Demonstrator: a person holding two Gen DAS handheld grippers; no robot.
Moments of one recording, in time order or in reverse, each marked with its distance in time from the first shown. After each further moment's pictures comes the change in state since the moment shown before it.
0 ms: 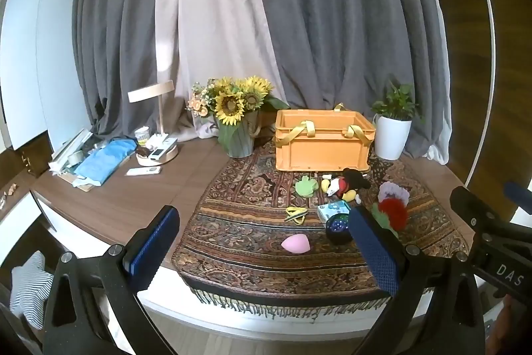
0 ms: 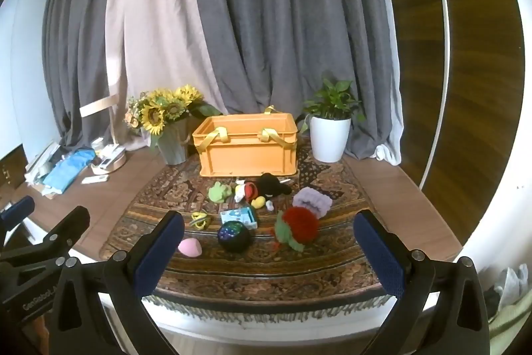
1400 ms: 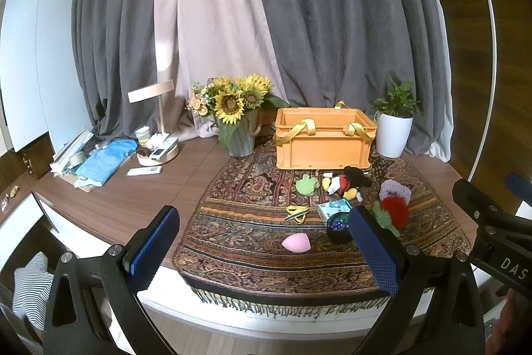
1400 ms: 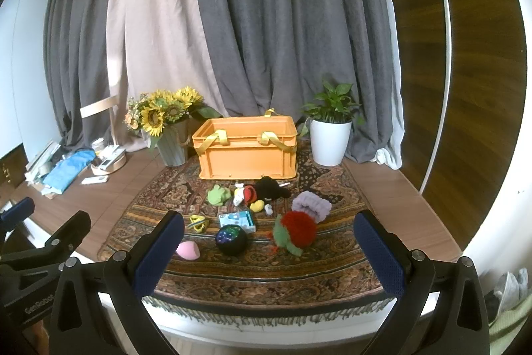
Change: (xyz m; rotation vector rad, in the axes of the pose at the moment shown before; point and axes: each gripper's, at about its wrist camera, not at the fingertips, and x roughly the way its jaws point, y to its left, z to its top) left arm 0.001 0.001 -0.006 0.002 0.000 0.001; right arm 0.001 -0.003 0.004 -0.002 -0.006 0.000
